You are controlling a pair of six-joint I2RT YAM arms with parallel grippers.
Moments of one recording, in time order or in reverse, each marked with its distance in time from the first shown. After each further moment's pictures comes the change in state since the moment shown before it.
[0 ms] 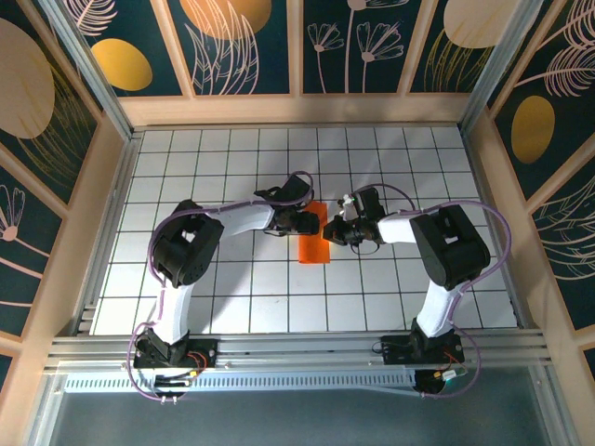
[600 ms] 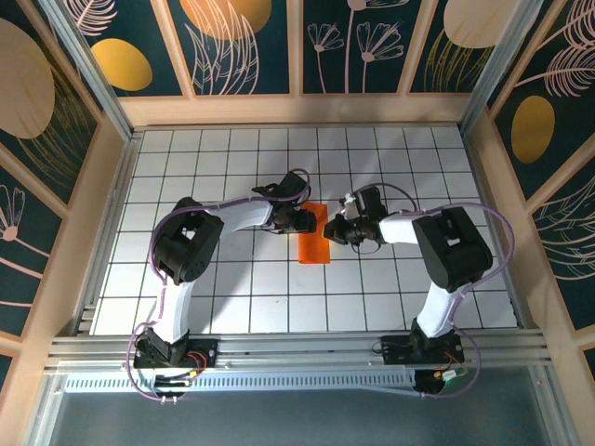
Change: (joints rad) left arm 0.026 0.034 0.035 -0.037 0.068 0.000; right arm -0.004 -0.014 -0.003 0.005 -0.013 0.029
